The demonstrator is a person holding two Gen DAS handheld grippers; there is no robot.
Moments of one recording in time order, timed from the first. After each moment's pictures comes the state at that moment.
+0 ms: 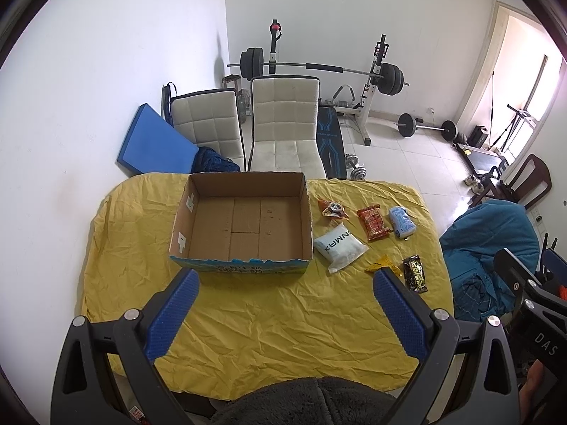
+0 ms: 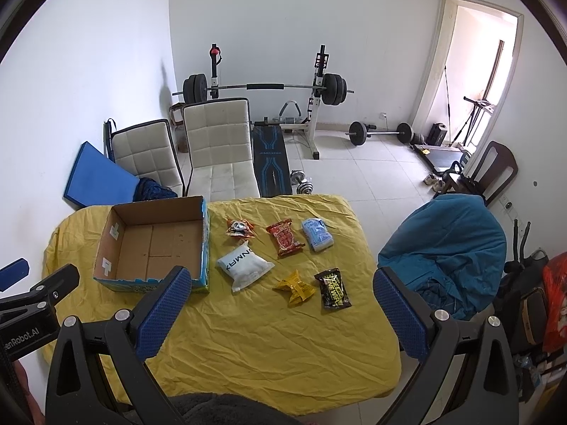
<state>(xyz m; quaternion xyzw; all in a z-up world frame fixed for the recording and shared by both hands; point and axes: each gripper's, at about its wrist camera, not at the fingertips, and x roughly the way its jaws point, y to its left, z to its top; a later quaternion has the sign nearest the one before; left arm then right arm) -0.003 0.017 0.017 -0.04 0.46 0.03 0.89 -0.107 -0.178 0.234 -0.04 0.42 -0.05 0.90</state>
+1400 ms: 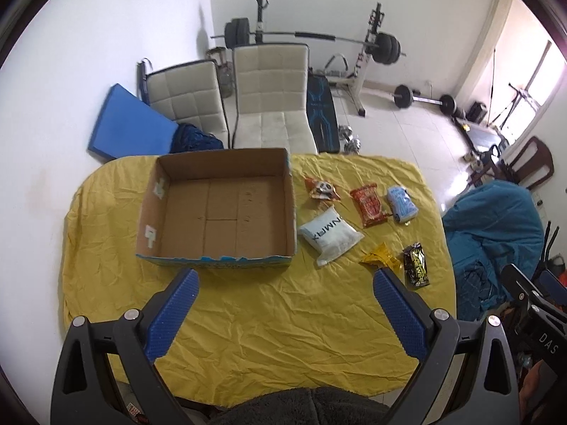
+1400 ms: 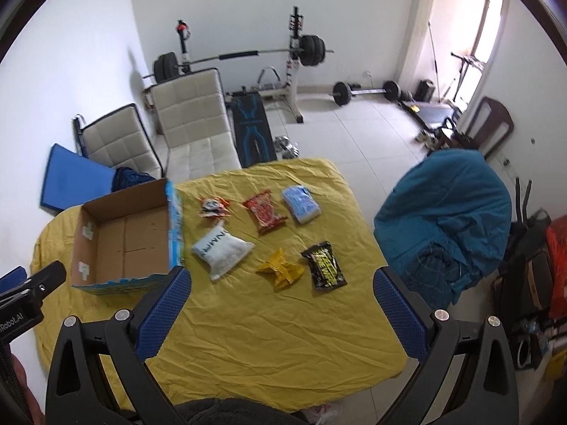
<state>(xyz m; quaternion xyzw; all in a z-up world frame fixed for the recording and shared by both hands) 0.061 -0.019 -0.045 -0.04 0.51 0.01 0.86 -0.054 -0.248 0.161 0.02 0.49 -0.09 0.87</state>
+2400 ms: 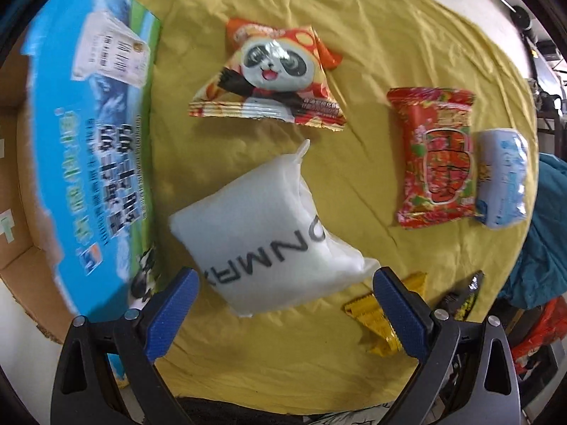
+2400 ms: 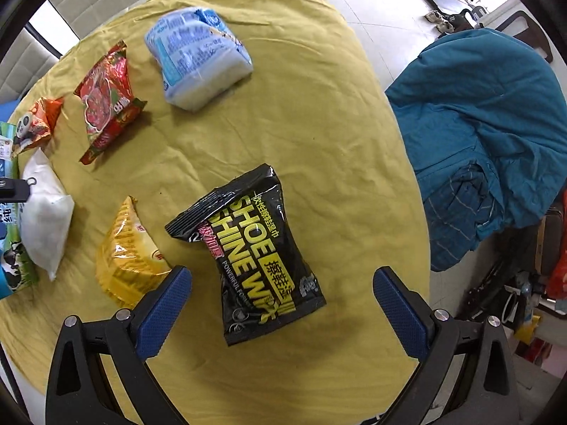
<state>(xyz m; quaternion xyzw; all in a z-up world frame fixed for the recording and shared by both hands) 0.311 -0.129 -0.370 -0.07 0.79 0.04 0.60 0.118 -0.406 -0.188 0.03 0.72 -0.12 0.69</state>
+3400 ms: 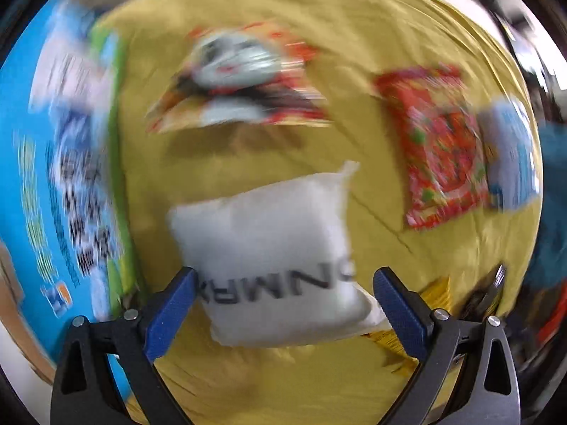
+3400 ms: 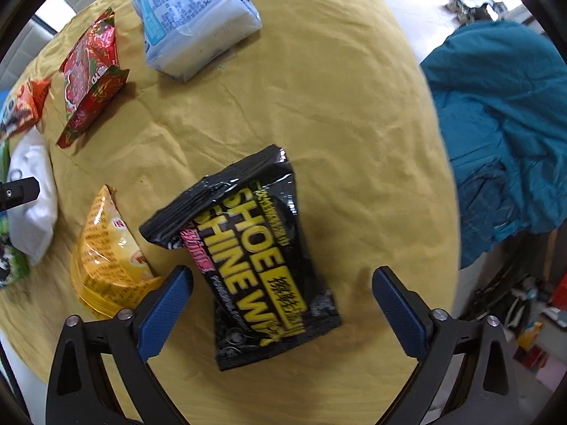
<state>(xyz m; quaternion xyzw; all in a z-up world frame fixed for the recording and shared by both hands) 0.279 -0.127 -0.351 -0.03 0.76 0.00 0.65 0.126 -0.426 -0.244 0.05 0.75 -0.08 0.66</state>
